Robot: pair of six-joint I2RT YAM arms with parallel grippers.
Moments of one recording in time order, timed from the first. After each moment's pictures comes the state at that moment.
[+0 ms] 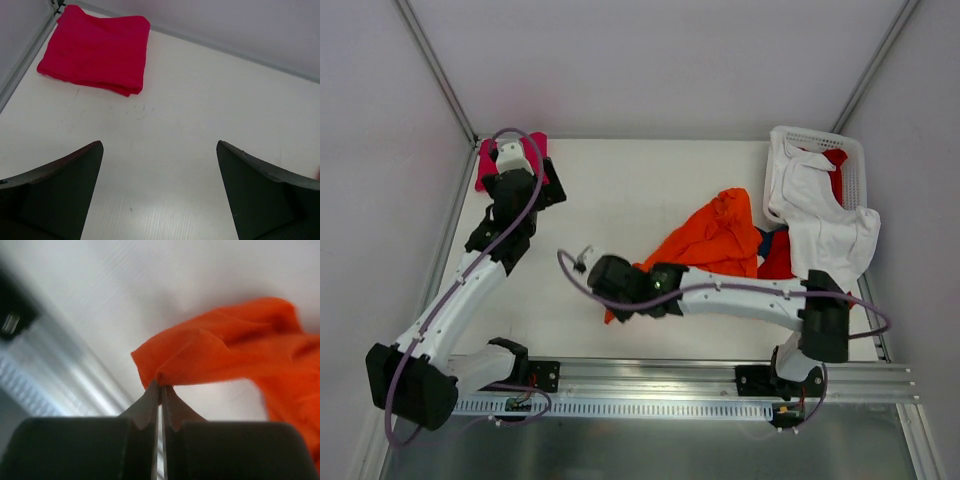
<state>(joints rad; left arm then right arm) -0.35 1.05 0.93 -0.21 -0.47 -0.31 1.28 1.69 1.39 -0.66 0.25 0.32</state>
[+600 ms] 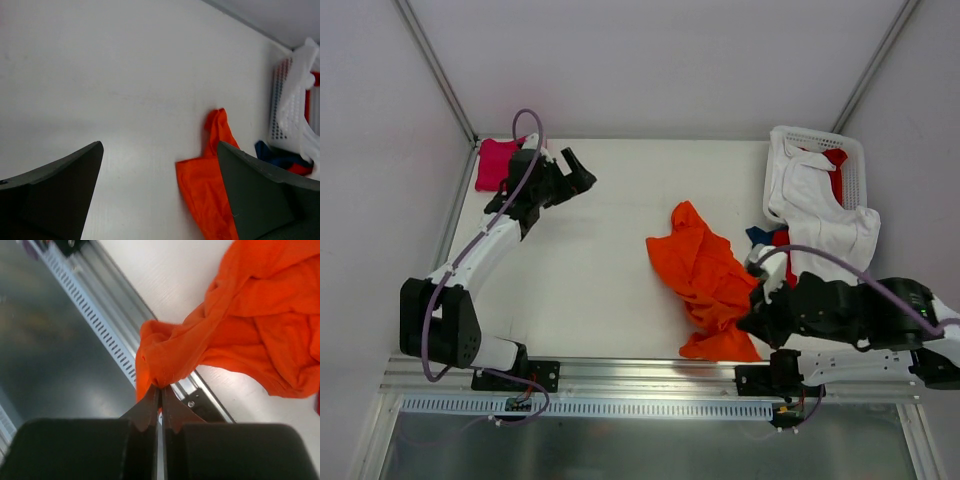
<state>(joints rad) -0.19 1.37 1.06 -0.13 0.08 -0.60 1.53 0.79 1.29 -1.31 0.28 0.51</state>
